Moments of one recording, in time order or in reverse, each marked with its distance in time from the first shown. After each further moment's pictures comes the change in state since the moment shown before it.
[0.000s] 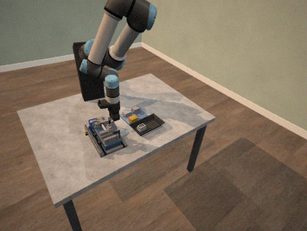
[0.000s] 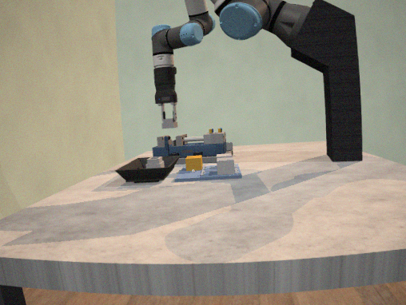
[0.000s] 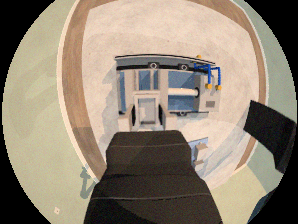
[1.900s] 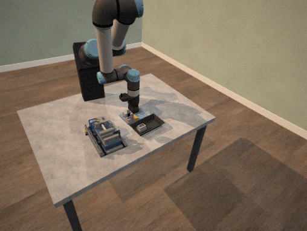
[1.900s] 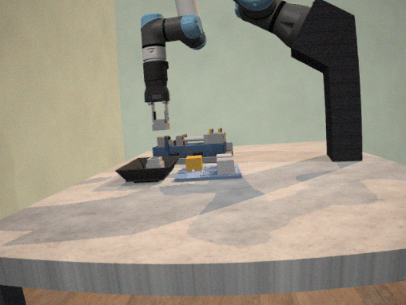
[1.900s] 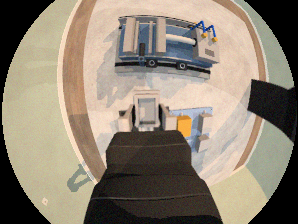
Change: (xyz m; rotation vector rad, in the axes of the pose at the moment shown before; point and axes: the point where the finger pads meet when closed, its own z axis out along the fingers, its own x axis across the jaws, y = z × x) arm 0.008 0.141 0.000 -0.002 0.000 -0.044
